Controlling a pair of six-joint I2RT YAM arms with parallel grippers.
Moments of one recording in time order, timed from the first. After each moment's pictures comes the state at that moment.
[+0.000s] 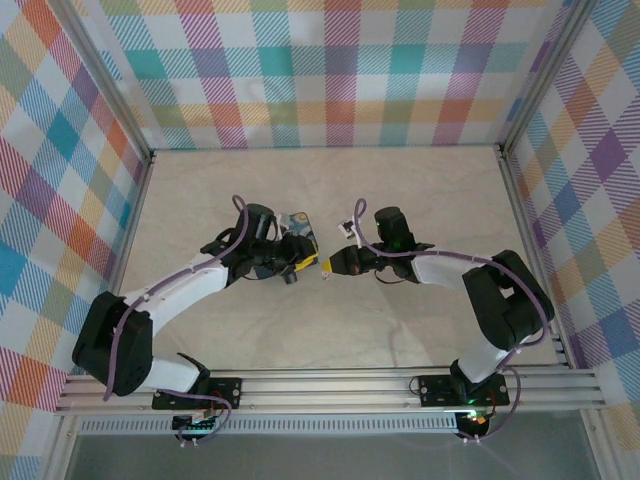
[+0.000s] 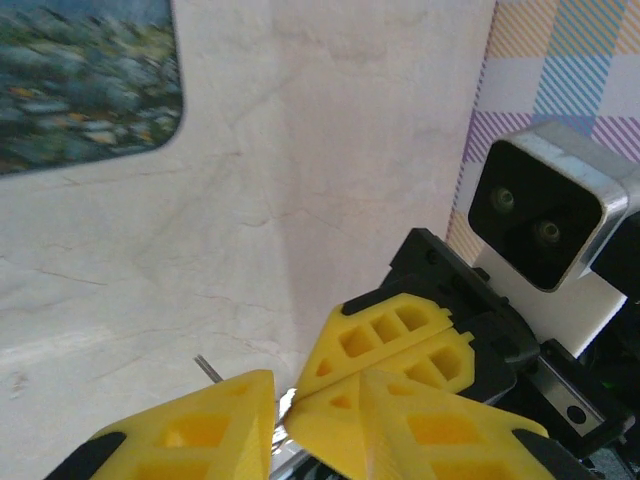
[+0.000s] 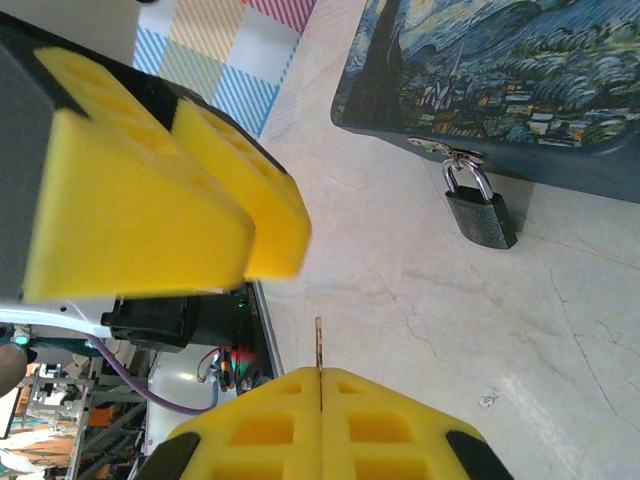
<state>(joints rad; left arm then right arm) -0.51 1.37 0.87 -0.22 0.52 -1.06 0.53 1.64 0.80 0.23 -0.99 0.54</state>
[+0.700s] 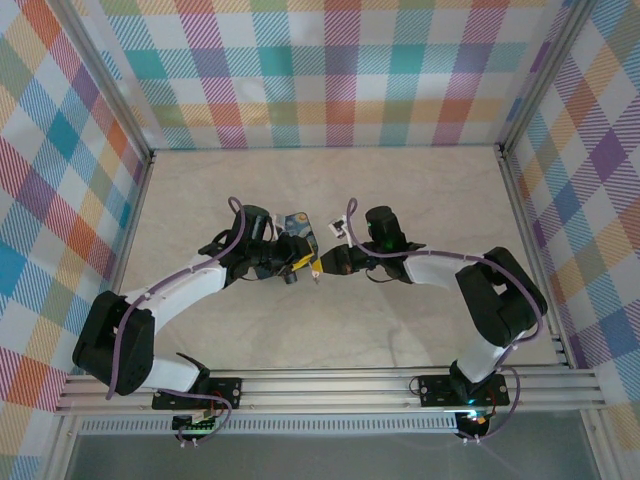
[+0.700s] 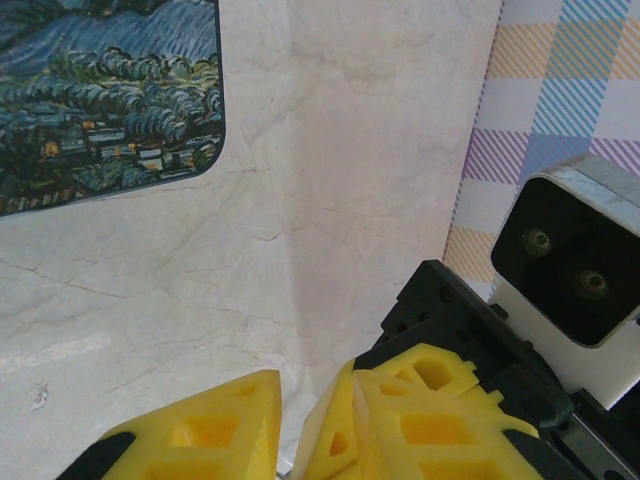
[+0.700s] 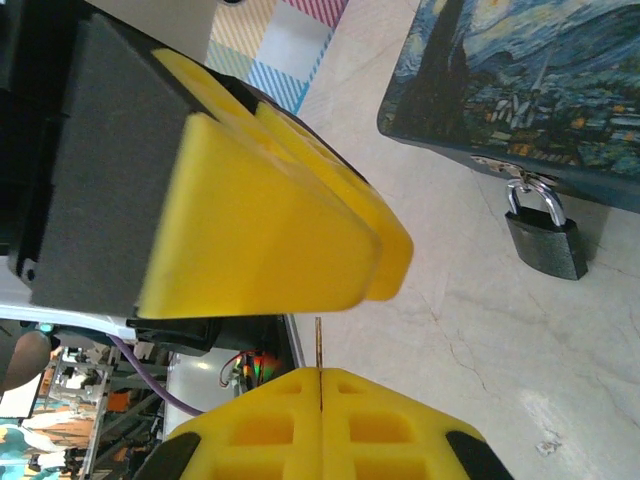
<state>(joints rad) -0.49 1.39 0.83 -0.15 0.54 -1.10 0.58 1.68 0.83 0.32 -1.00 0.62</state>
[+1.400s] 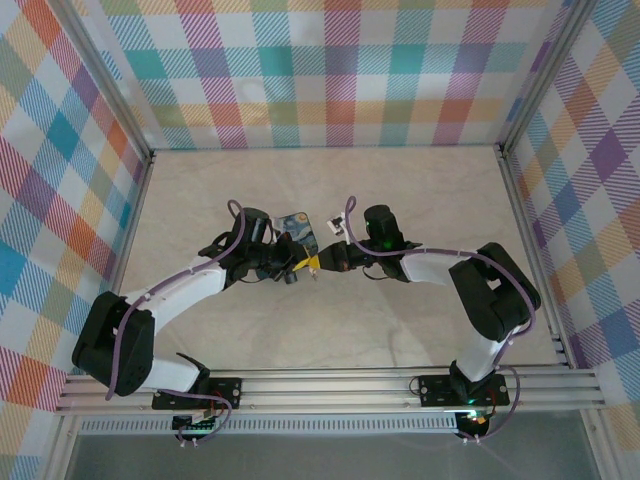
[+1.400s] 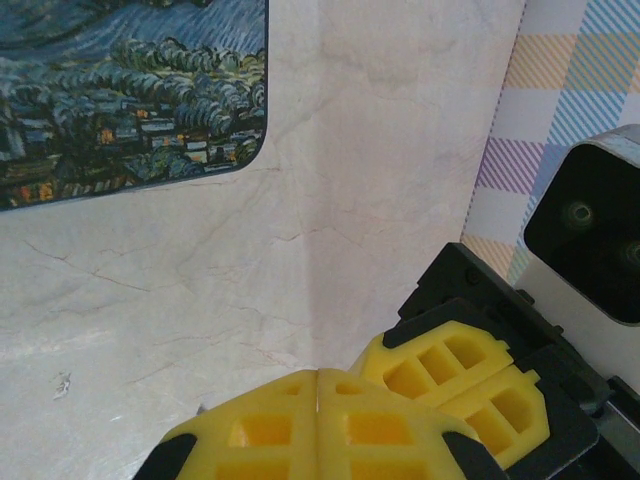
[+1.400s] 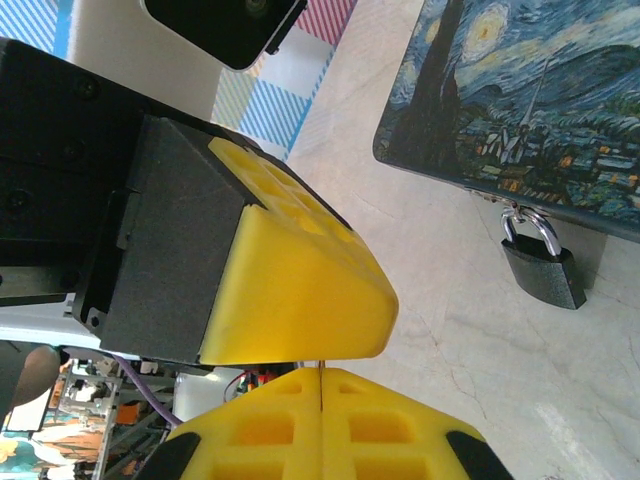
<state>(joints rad) -0.49 1.38 0.81 -0.16 0.51 -1.11 0.59 1.72 0.84 0.40 -0.99 0.68</state>
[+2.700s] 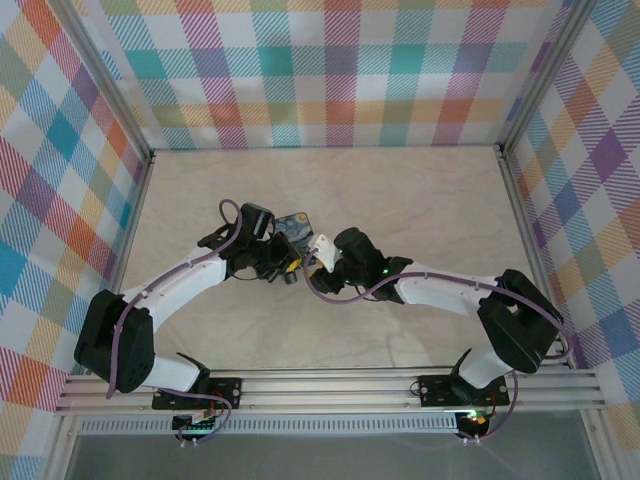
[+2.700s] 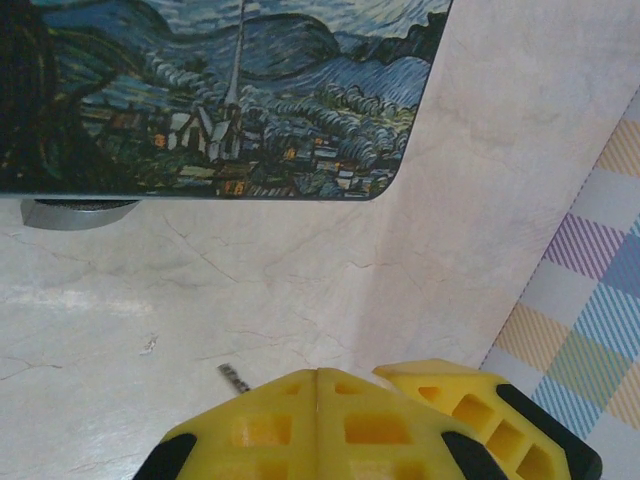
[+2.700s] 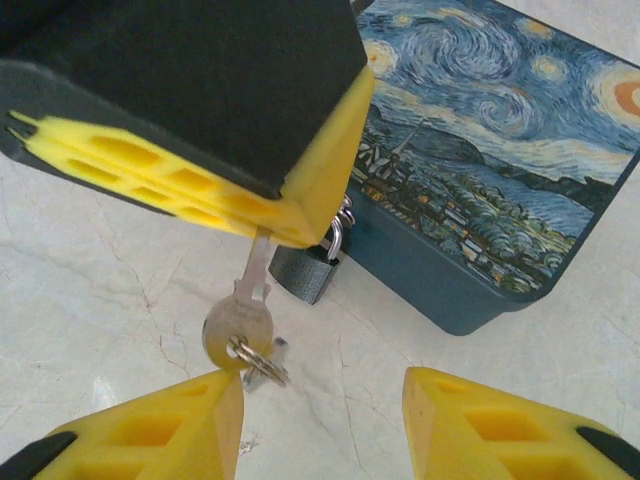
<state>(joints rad) -0.50 1.40 0.93 -0.45 0.38 -1.21 0.88 1.53 0.87 -0.01 -0.14 -0.11</state>
